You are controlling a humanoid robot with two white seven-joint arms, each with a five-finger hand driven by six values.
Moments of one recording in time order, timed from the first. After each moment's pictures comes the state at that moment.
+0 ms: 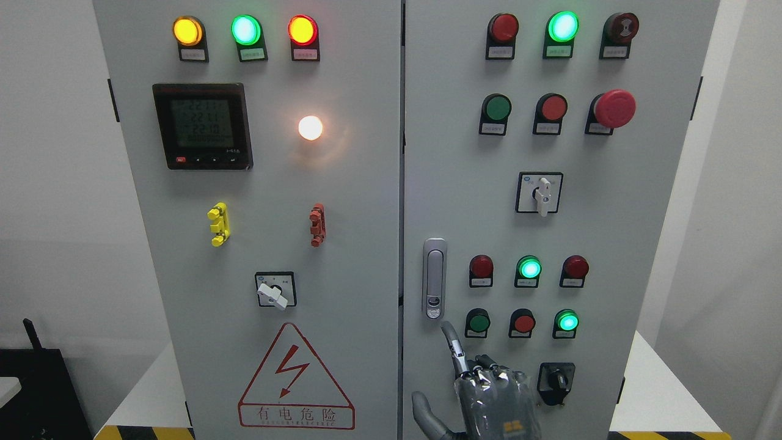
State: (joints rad) left arm 0.00 -0.06 0.00 0.00 -0.08 -0.05 0.02; right arm -0.24 0.12 0.24 -1.68 1.45 -0.01 -0.32
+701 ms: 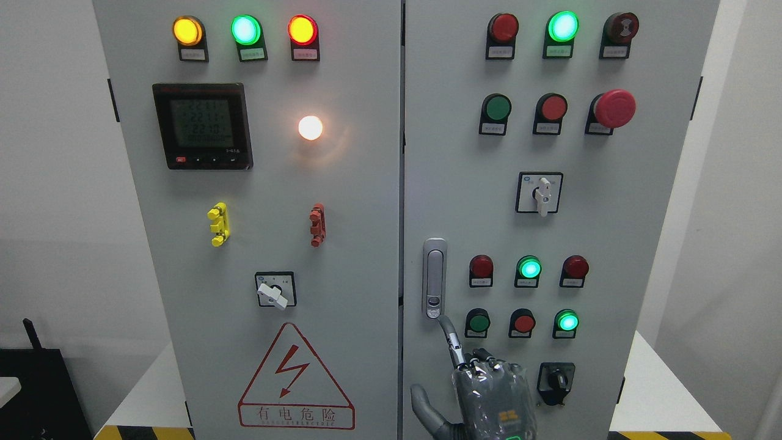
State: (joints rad) left arm 0.00 -0.06 0.00 0.00 -0.08 -0.05 0.02; right arm -0.26 0.12 0.25 -1.65 1.45 0.01 -0.30
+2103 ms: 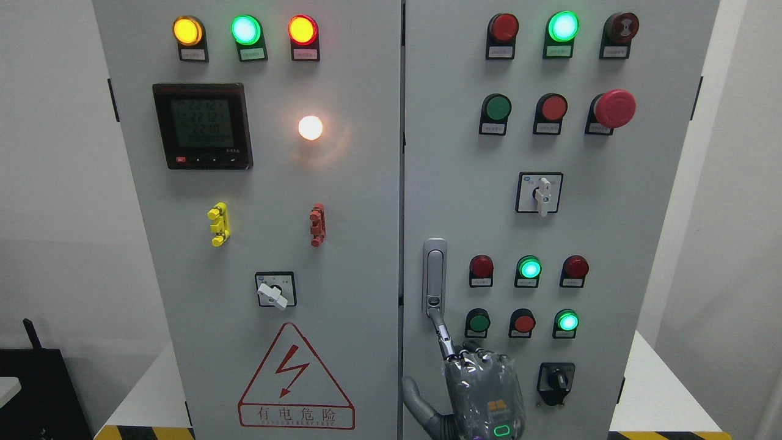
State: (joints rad) left arm 0.00 -0.06 0.00 0.00 -0.08 -0.05 0.02; right arm -0.30 0.14 0.26 -1.62 1.46 0.01 -0.29
